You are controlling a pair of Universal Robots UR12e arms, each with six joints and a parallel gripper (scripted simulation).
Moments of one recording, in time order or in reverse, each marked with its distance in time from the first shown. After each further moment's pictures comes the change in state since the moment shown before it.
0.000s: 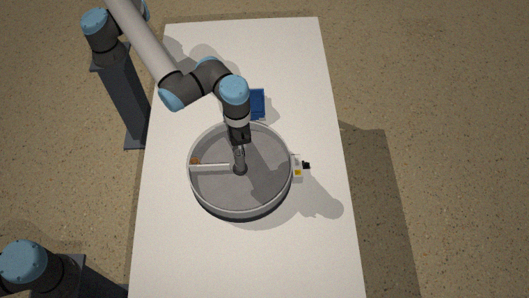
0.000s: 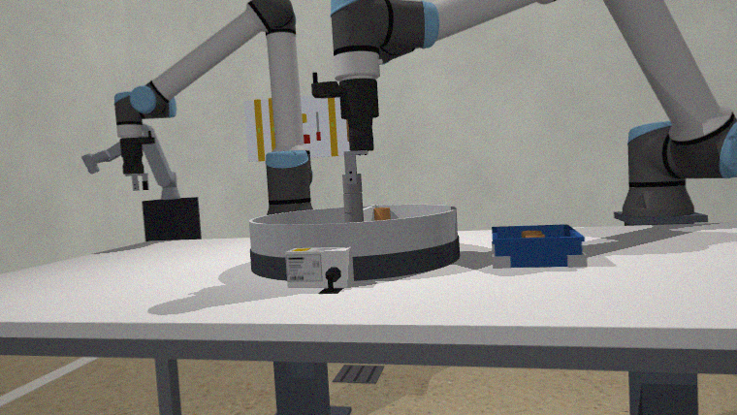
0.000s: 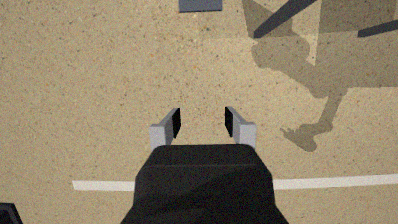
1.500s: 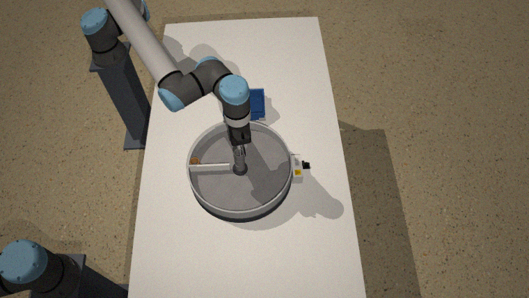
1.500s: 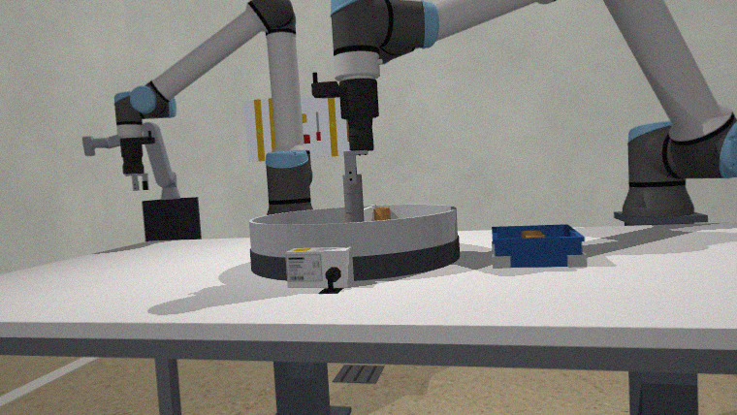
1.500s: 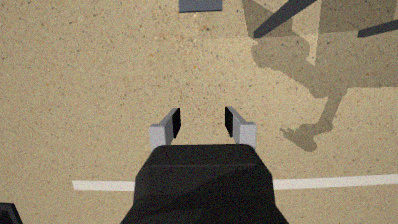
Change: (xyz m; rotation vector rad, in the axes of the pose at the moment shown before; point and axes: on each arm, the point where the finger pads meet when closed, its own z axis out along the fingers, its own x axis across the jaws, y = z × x) left arm 0.000 0.000 0.000 0.000 0.000 0.000; right arm 0.000 0.000 0.000 0.000 0.000 0.000
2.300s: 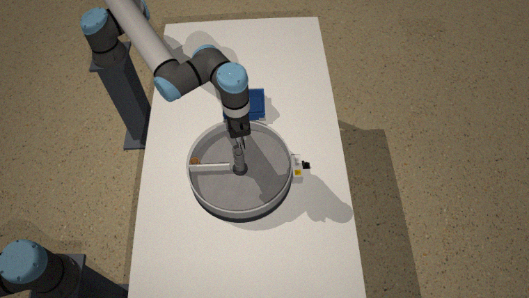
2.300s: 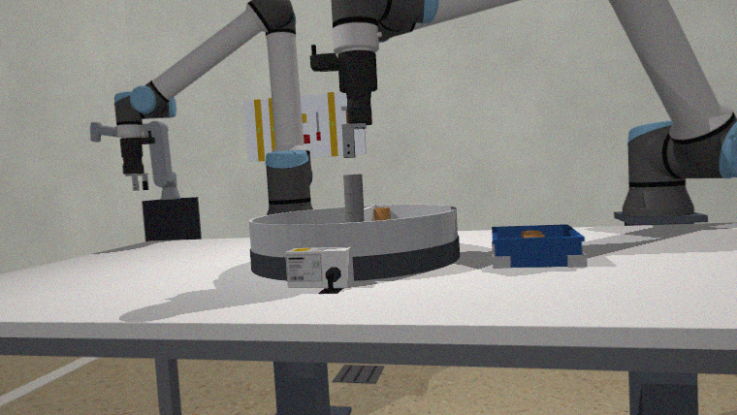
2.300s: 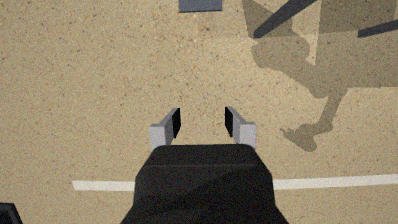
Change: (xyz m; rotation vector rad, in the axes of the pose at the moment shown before) left arm 0.000 -0.001 -0.053 0.010 -0.004 0.000; right arm 0.000 0.000 0.000 0.000 0.000 0.000
